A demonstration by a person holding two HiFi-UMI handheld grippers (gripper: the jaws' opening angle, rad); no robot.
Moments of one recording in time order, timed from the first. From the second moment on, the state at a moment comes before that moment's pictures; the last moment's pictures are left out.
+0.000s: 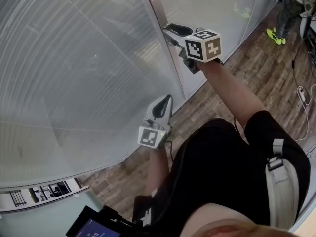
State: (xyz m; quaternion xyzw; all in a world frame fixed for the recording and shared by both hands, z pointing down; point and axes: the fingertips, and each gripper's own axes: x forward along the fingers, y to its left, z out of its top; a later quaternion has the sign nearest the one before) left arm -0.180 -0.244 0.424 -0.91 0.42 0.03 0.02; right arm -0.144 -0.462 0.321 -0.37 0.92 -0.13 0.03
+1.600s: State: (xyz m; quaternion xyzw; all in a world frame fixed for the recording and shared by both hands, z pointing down) left arm -0.178 -0.248 0.427 -0.91 0.42 0.04 0.01; right arm -0.155 -0.444 0.327 -0.30 0.71 0.53 -0.35
